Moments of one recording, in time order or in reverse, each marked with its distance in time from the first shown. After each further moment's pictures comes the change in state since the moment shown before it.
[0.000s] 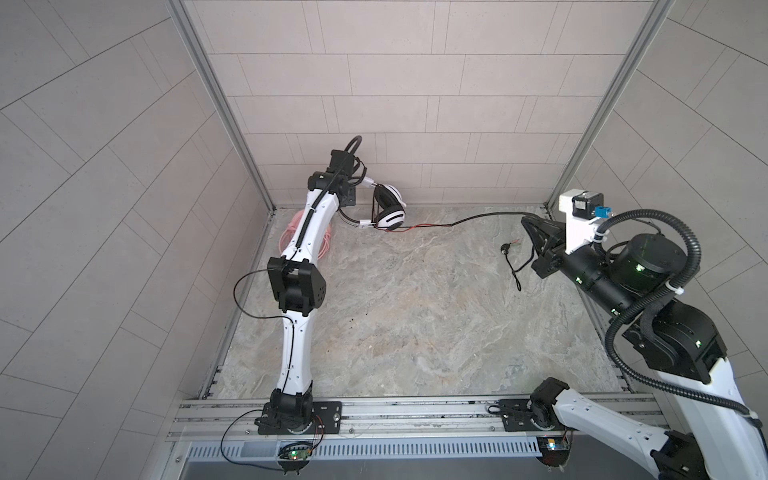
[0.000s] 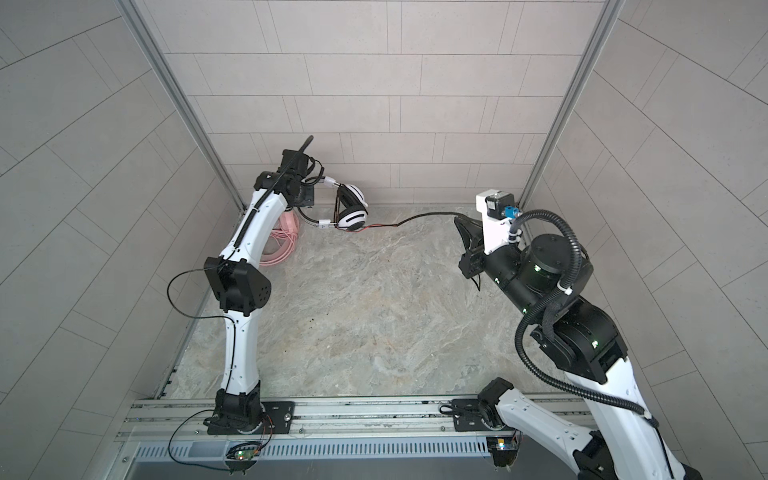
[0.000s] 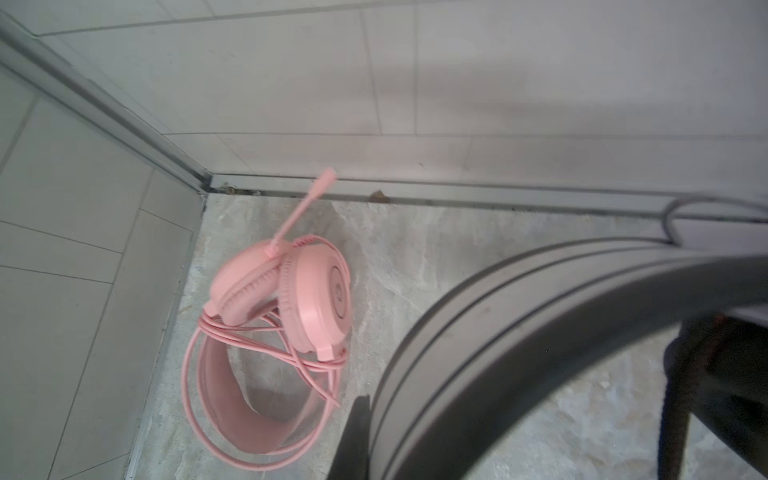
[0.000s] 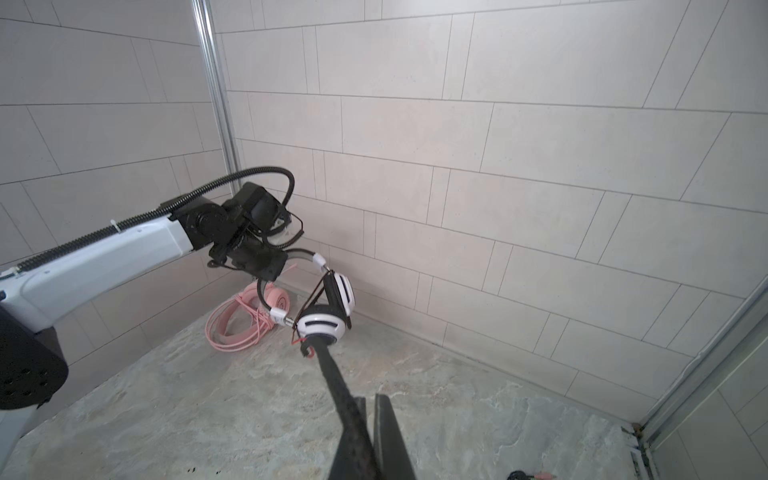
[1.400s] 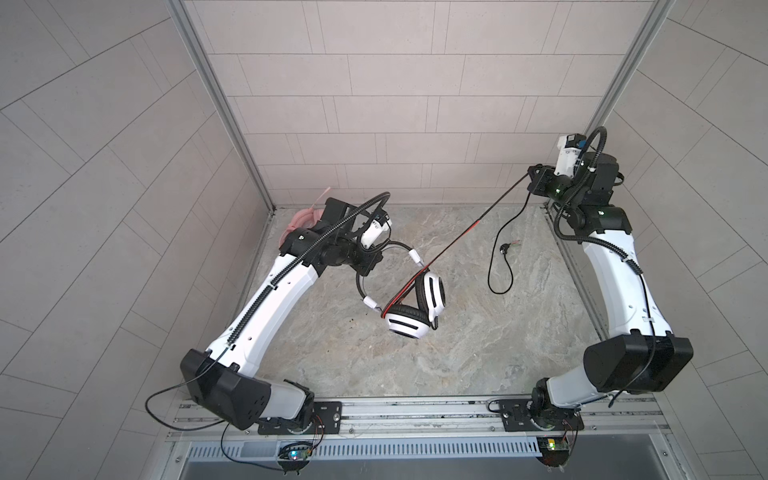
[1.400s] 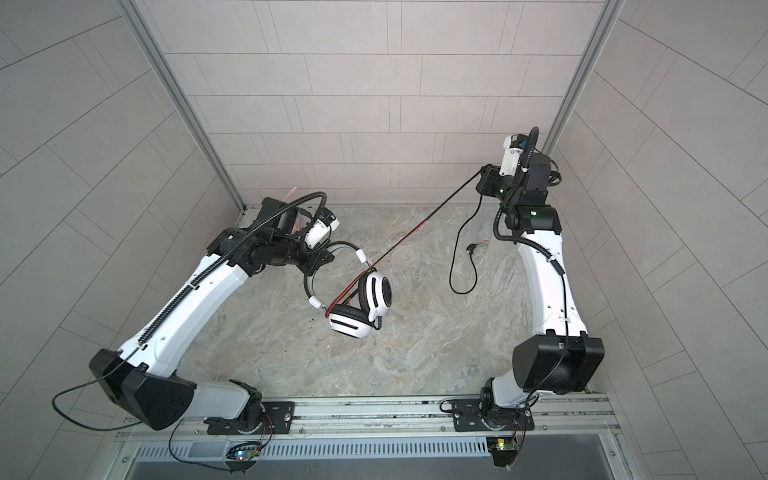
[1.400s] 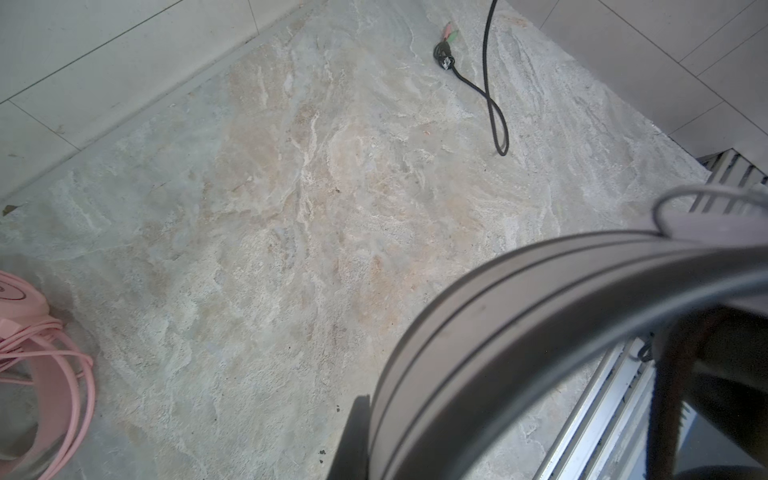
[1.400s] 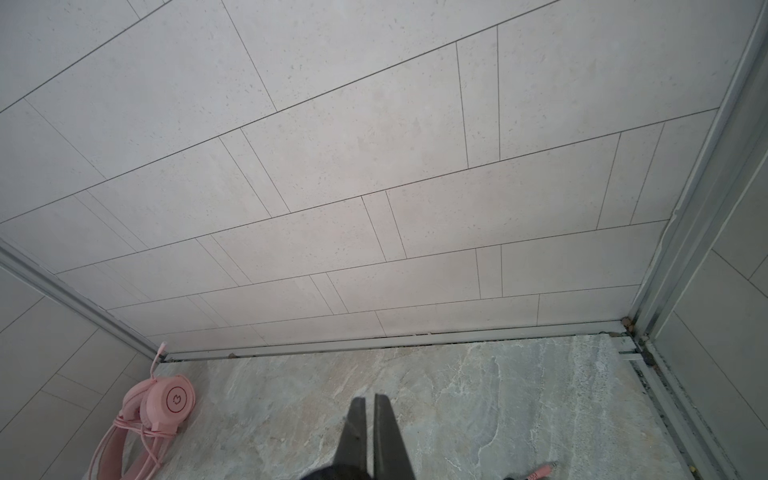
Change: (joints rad) left arm -0.200 -0.871 -0.920 0.090 0.656 0.364; right arm -0.676 0.585 0.125 0.291 -0.422 0.312
